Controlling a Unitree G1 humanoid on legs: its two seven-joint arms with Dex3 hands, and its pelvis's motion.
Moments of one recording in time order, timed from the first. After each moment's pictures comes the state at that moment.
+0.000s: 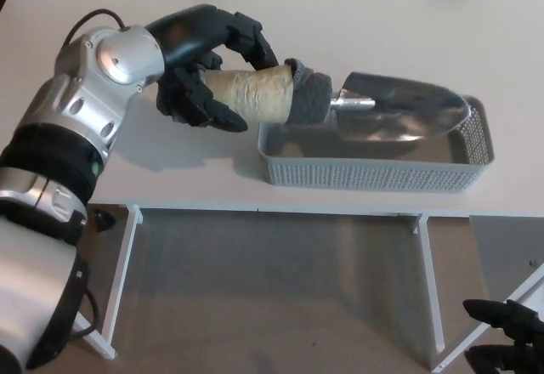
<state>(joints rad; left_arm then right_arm) -1.03 0.36 -0.35 0.99 0.31 -0.09 -0.50 0.27 -0.33 -0.01 0.23 -0.12 -0.06 0.12</state>
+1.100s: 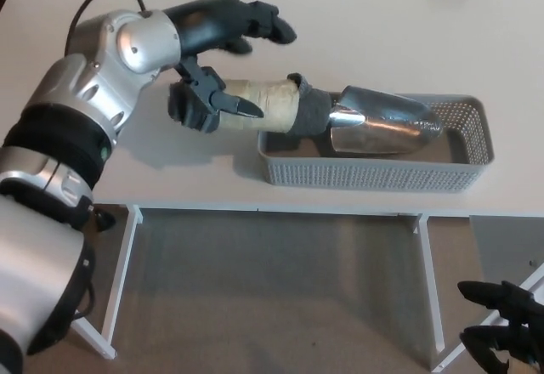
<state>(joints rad) -1.10 0.36 -0.45 1.01 0.42 -0.15 -0.46 0.23 -0.33 0.00 0.21 -0.12 -0.04 0.13</state>
